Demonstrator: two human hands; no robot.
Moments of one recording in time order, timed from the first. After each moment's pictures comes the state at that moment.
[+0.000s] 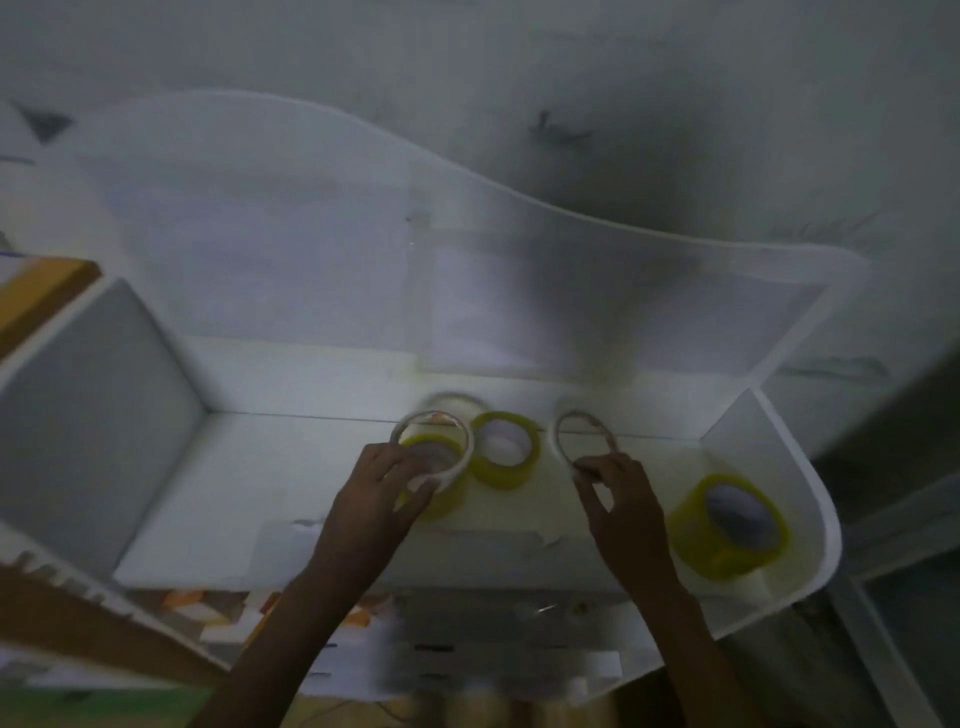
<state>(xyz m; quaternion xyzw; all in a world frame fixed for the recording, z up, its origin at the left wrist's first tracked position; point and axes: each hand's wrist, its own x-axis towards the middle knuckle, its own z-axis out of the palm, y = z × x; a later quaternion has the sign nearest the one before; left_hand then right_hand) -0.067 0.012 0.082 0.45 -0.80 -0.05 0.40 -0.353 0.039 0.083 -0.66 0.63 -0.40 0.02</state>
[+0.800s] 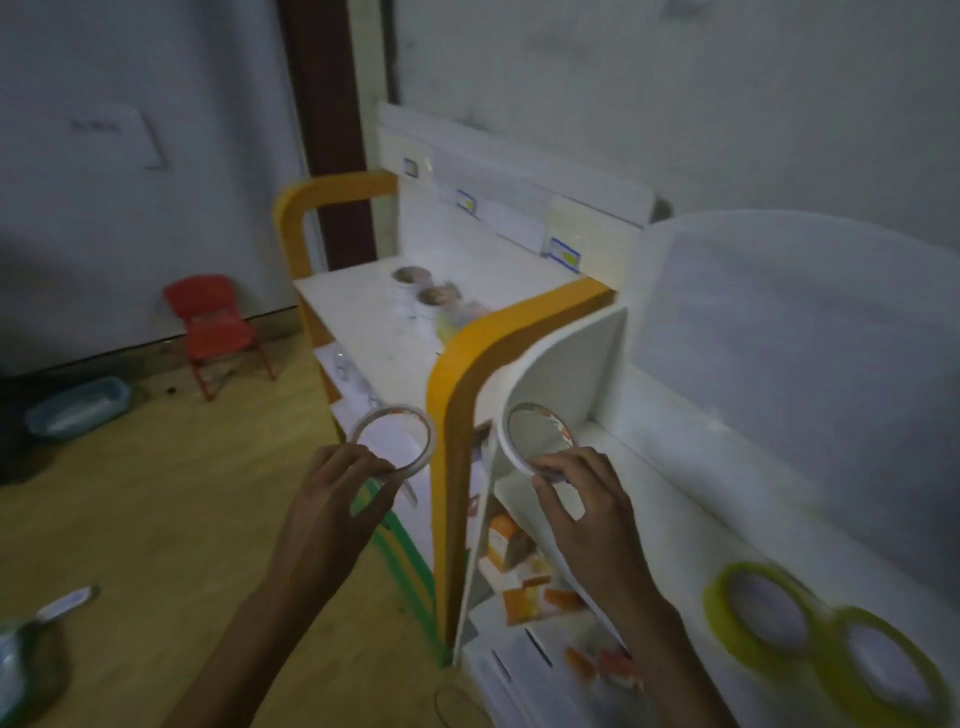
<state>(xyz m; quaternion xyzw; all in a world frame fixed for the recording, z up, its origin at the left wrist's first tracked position) 0.159 0.260 0.142 0.77 -0.48 0.19 0.36 -0.026 0.064 0.150 -0.87 0.16 -0.38 0.27</state>
